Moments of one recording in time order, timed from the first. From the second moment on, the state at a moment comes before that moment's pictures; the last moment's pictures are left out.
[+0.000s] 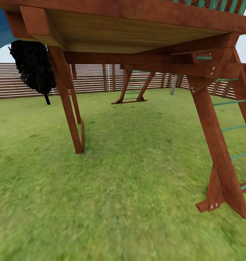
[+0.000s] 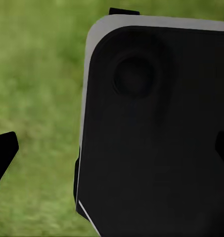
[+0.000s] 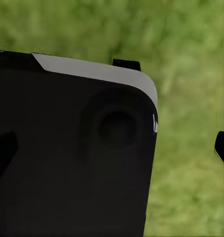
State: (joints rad) left arm -0.05 0.03 0.13 -0.08 0.00 -0.05 -0.01; right arm -0.09 0.00 0.01 -0.03 0.09 -0.20 -0.01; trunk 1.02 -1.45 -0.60
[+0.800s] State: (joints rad) left arm -0.05 0.02 0.15 -0.09 0.01 -0.05 -0.01; right arm -0.09 0.00 0.01 -0.03 0.09 -0.20 -0.01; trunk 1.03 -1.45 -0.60
